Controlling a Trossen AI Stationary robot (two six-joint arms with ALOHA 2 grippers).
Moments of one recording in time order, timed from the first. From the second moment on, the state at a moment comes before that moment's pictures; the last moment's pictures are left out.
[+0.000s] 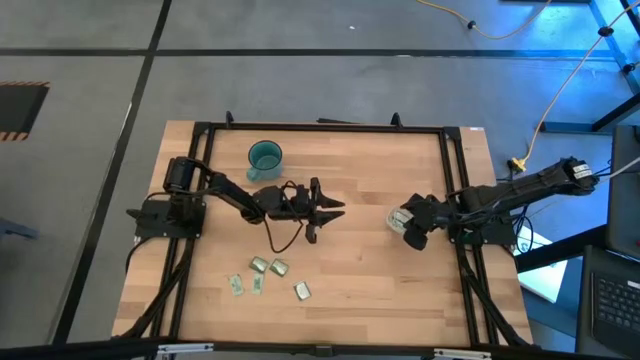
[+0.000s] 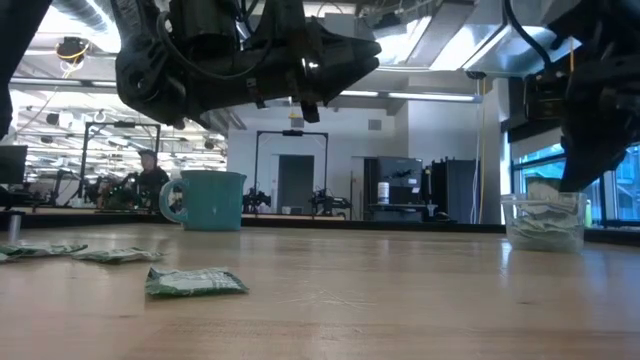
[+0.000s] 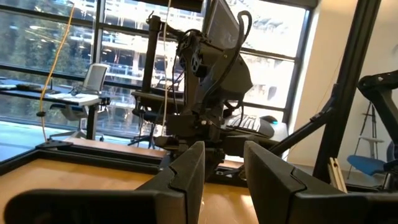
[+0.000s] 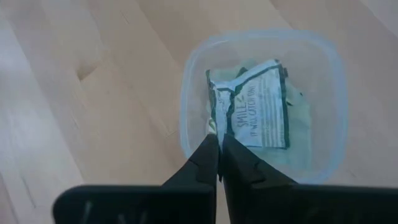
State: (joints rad) left arm -0.02 1.92 0.73 1.44 -0.03 -0.17; right arm 0.23 0.87 0.45 -0.65 0.14 0.83
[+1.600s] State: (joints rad) left arm -0.26 1.64 0.73 0.32 0.06 -0.04; right arm 0.21 0.87 0.59 -0.71 0.42 0.65
